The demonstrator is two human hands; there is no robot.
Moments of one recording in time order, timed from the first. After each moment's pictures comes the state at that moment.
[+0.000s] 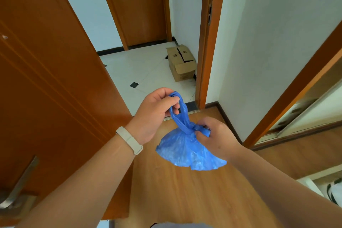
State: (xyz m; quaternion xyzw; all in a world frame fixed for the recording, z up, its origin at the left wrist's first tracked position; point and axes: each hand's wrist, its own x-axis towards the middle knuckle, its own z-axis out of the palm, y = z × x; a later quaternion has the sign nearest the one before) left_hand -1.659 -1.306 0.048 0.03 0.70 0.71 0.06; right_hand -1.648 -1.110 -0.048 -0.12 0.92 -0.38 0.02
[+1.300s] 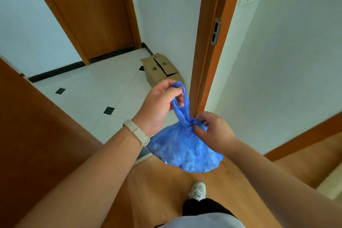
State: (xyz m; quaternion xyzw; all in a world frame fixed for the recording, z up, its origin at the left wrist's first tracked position) left_hand -2.075 -1.405 0.018 0.11 0.63 0.76 0.15; right_hand -2.009 -1.235 -0.061 0.03 0.92 -0.38 -0.02
